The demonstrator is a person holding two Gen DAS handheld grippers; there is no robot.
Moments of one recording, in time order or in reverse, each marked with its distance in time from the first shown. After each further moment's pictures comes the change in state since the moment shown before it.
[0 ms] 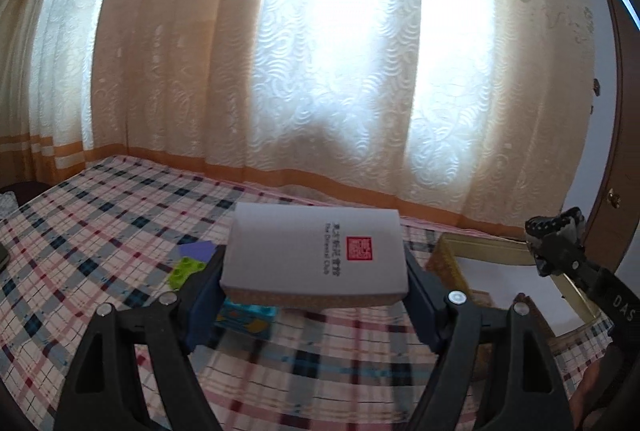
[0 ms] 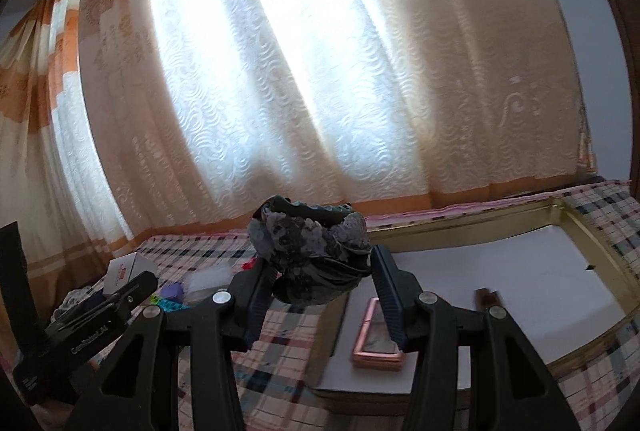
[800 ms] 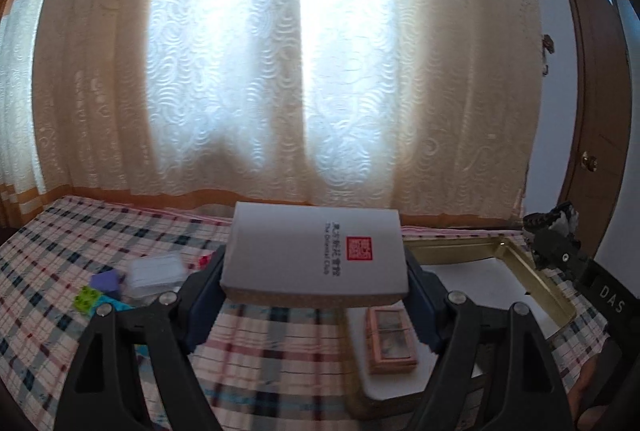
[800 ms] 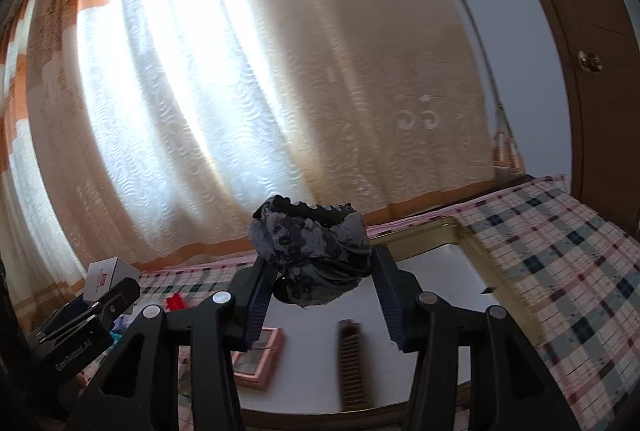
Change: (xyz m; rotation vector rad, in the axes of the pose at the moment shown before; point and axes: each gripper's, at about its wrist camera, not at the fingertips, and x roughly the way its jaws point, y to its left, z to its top) left arm 0.016 -0.126 0.006 0.138 -0.005 -0.088; right arm -0.035 -0.102 0.019 0.112 -0.070 -0.172
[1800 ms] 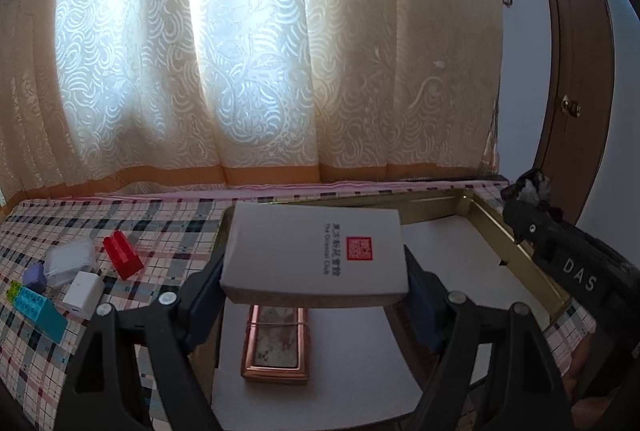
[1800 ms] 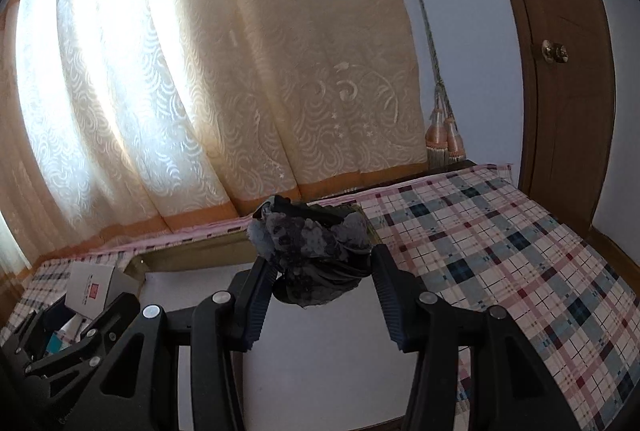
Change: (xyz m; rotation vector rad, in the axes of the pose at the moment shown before) left arm 0.054 -0.095 -0.023 0.108 0.144 -0.066; right arm 0.037 -0.057 0.005 -0.045 0.112 -0.211
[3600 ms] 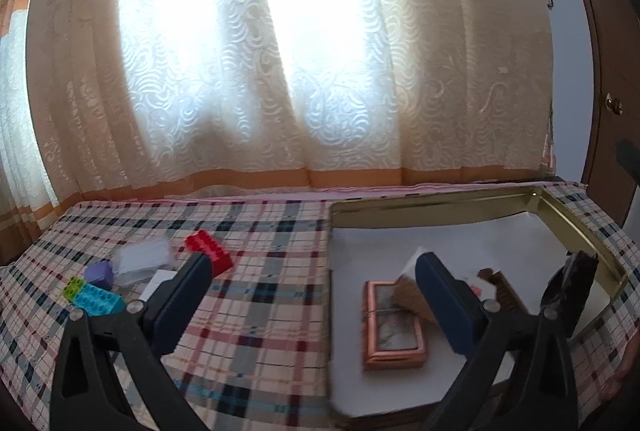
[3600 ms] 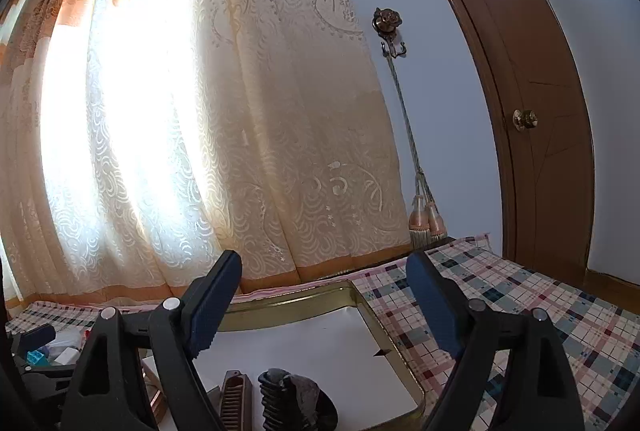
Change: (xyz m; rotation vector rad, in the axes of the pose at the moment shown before) left arm -0.018 0.055 -0.017 -0.005 -0.058 0.205; right arm -0.052 0.005 -0.012 0.017 -0.369 -0.038
